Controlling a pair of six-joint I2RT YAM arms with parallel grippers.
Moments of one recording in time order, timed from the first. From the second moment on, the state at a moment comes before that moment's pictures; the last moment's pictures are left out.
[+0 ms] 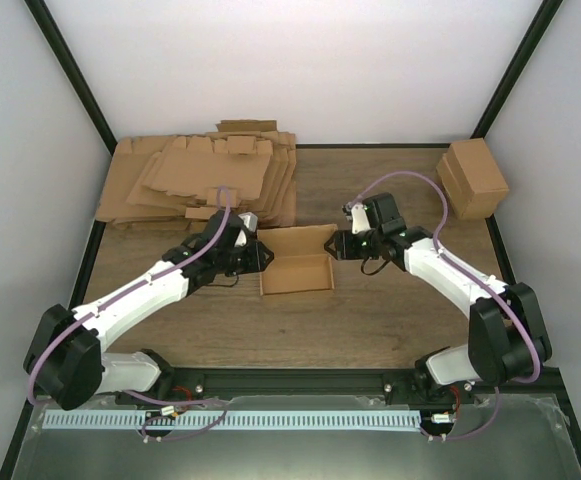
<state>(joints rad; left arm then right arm) -0.64 1.29 0.84 -0.32 0.21 -0.69 0.42 1.40 0.89 -0.38 -0.39 0.31</state>
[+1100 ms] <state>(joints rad) -0.64 1.24 0.92 -0.52 0.03 -0.55 0.42 1.41 0.99 -0.50 -0.29 0.25</state>
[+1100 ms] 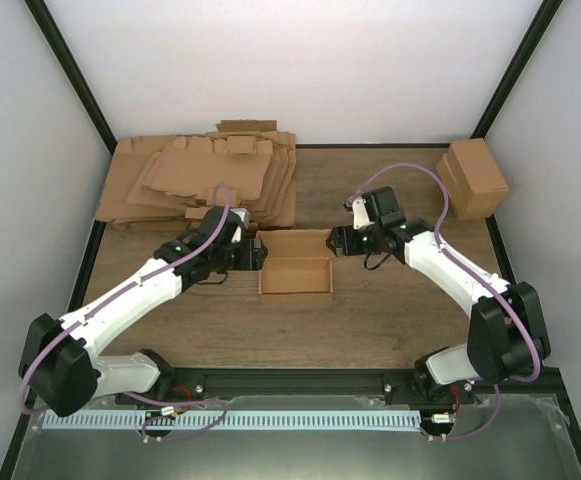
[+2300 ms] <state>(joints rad) -0.64 1.03 0.72 -0.23 0.05 -0.23 0.42 1.34 0.93 -0.47 -0.30 0.29</state>
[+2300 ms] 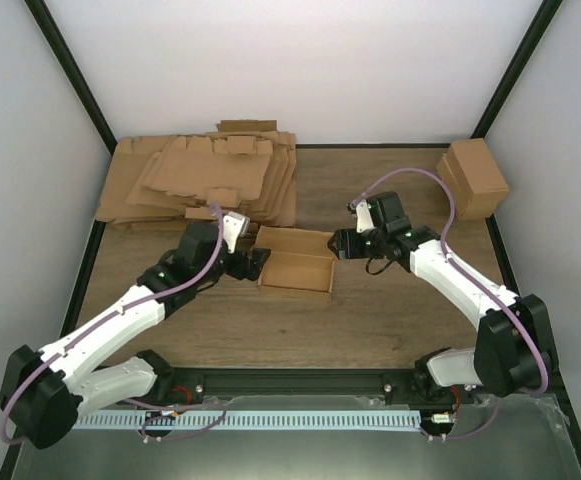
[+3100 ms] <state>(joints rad) -0.60 1.31 0.78 -0.16 0.14 -0.28 0.42 1.30 0.83 -0.44 -0.28 0.36</state>
